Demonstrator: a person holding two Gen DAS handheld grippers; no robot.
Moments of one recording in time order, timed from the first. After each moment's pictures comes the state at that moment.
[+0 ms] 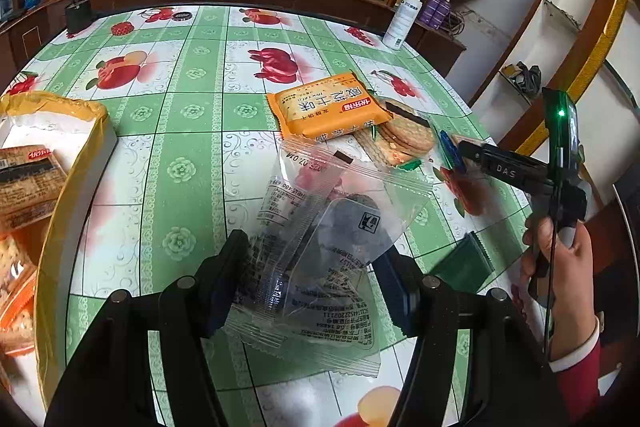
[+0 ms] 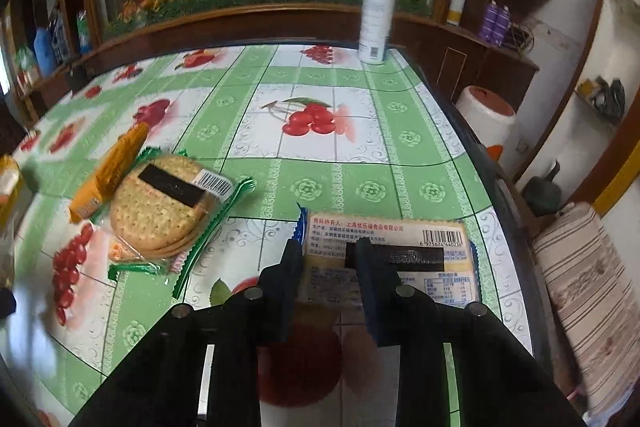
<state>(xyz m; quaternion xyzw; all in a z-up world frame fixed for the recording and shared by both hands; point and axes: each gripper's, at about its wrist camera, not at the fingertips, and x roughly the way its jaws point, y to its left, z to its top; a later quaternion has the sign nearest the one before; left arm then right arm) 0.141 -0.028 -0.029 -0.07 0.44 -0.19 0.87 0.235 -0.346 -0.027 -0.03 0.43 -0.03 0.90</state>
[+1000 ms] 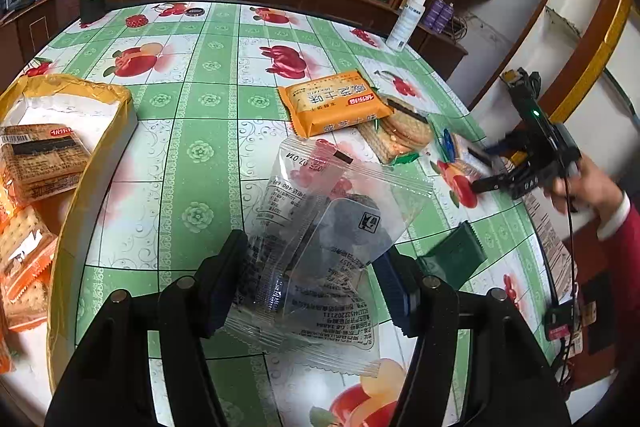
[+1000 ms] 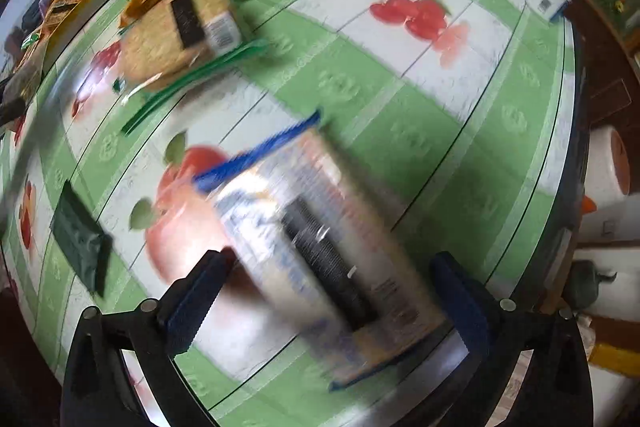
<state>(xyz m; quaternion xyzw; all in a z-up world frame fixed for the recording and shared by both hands) 0.124 -0.015 -0.025 -0.08 0.45 -0.19 0.87 0.275 -0.395 -0.062 -0.22 0.62 0.23 0.71</state>
